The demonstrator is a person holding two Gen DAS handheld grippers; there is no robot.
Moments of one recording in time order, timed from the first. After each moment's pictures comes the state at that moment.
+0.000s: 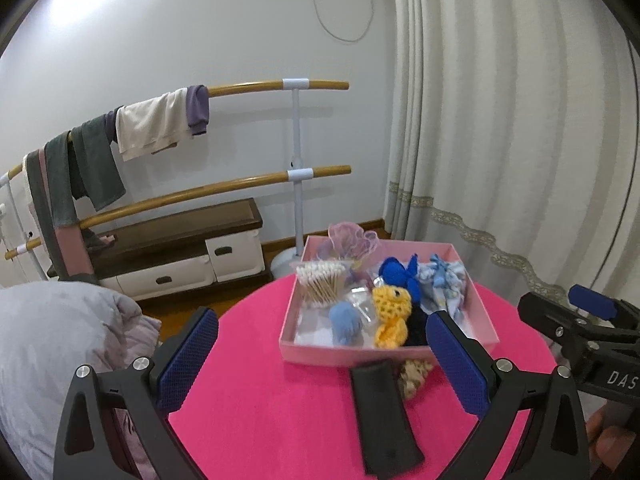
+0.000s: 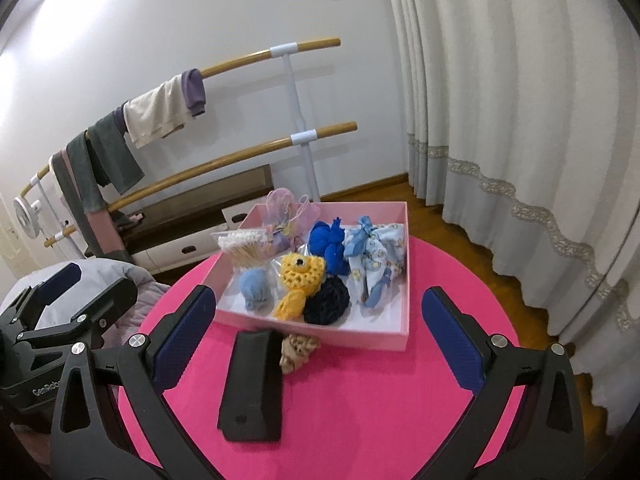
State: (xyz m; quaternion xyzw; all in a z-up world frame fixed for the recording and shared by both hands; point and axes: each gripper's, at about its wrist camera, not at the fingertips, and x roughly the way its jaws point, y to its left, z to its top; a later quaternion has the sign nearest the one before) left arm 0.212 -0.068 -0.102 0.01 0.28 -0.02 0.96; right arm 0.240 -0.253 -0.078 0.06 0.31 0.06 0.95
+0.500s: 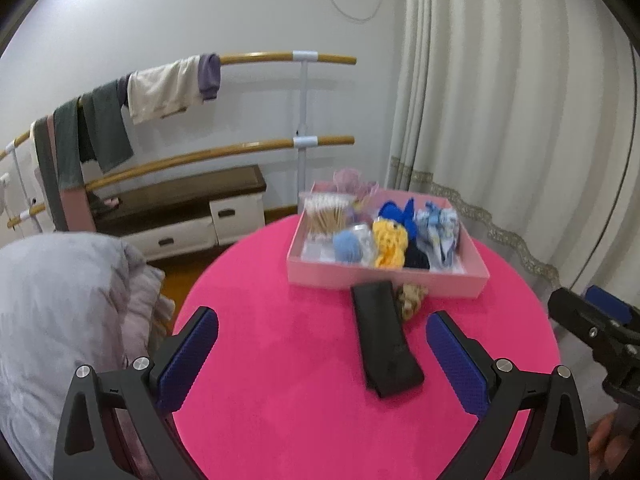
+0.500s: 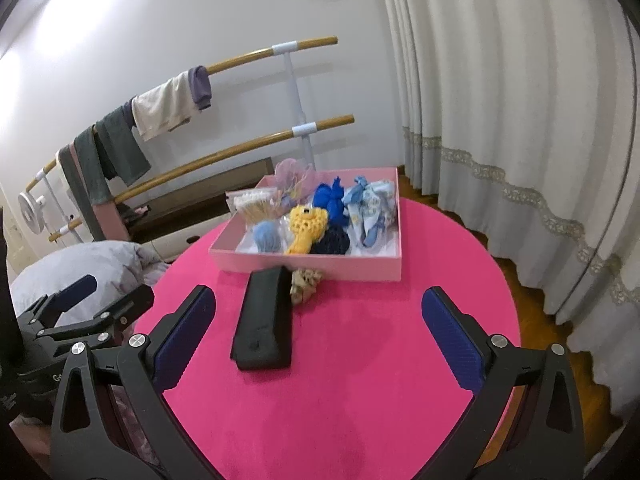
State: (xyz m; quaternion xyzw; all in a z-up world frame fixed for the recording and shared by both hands) left arm 0.113 -0.051 -0.107 -0.02 0.33 -0.01 0.94; right arm 0.154 -0.249 -0.101 0.06 0.31 0.06 0.95
